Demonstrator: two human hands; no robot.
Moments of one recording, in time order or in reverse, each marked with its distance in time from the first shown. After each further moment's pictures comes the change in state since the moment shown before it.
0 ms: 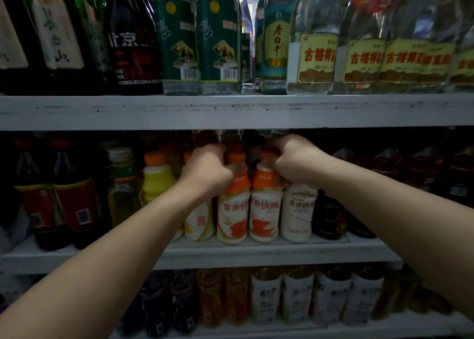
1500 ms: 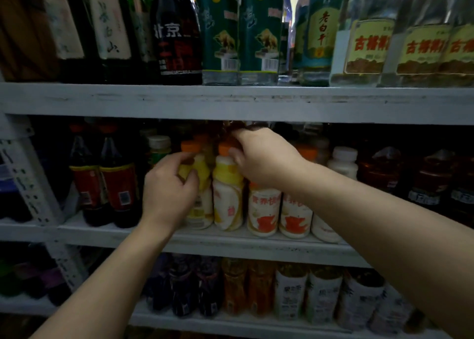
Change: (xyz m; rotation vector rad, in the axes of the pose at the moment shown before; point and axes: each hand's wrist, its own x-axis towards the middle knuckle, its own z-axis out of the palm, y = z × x) left_hand -0.074 -0.078 -0.048 0.080 0.486 0.012; right_hand -0.004 -0.082 0.061 -0.346 0.098 -0.439
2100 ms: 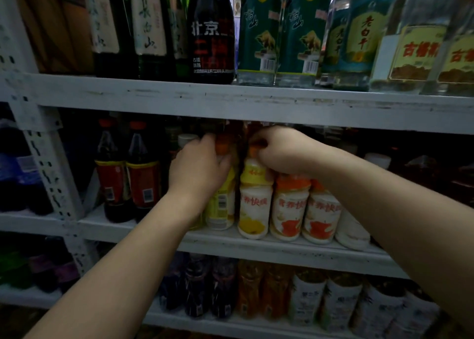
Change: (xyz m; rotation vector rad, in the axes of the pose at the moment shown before) left_hand 0.042 -0.007 -0.002 0.266 -0.110 0.029; right_hand 0.032 -0.015 0.004 0.264 -0.215 0.213
